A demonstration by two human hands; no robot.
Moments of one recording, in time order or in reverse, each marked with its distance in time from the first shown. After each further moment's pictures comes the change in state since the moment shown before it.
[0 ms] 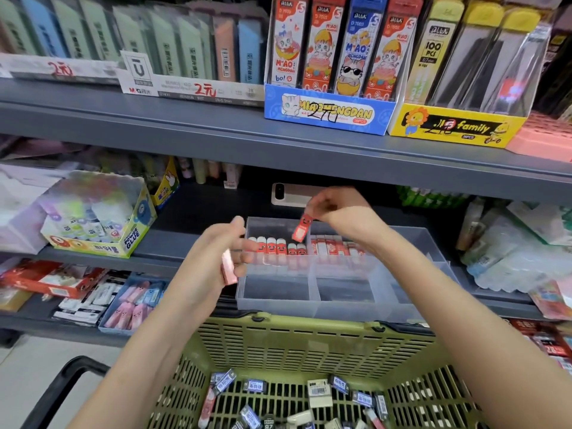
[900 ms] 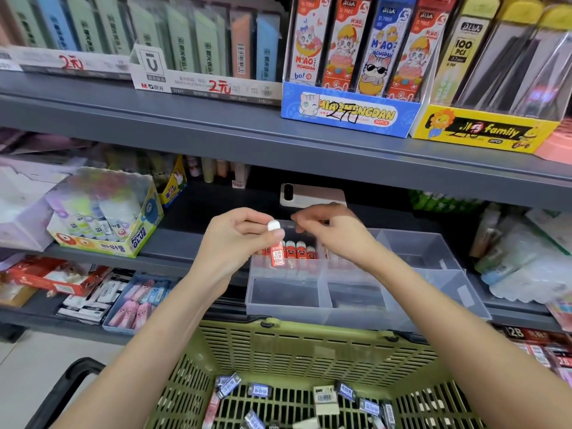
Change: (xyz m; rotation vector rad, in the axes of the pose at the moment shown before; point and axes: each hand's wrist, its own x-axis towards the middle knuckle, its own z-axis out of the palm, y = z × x) left_hand 0.038 -0.003 0.001 0.246 -0.031 0.263; right_hand 0.000 0.006 0.031 -0.145 -0.077 -0.162
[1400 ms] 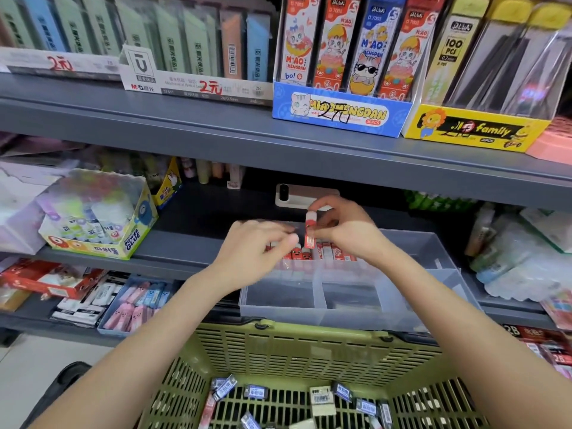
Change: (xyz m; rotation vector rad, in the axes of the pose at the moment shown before) left_hand 0.021 -0.020 0.018 0.934 -0.223 0.428; right_hand 0.000 0.015 -0.016 0.111 0.041 0.124
